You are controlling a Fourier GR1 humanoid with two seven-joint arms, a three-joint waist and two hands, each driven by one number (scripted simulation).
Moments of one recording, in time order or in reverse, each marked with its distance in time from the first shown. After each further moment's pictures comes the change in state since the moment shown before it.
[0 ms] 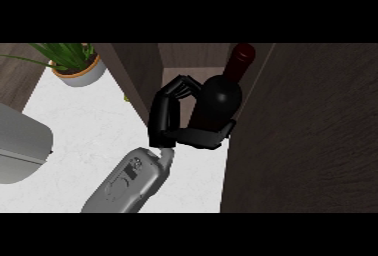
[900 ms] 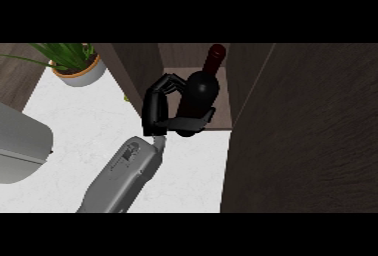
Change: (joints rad) left arm -0.041 0.003 0.109 0.272 0.045 -0.057 -0.226; right arm -0.023 -0.004 -0.013 0.003 -0.001 -0.008 0.008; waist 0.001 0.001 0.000
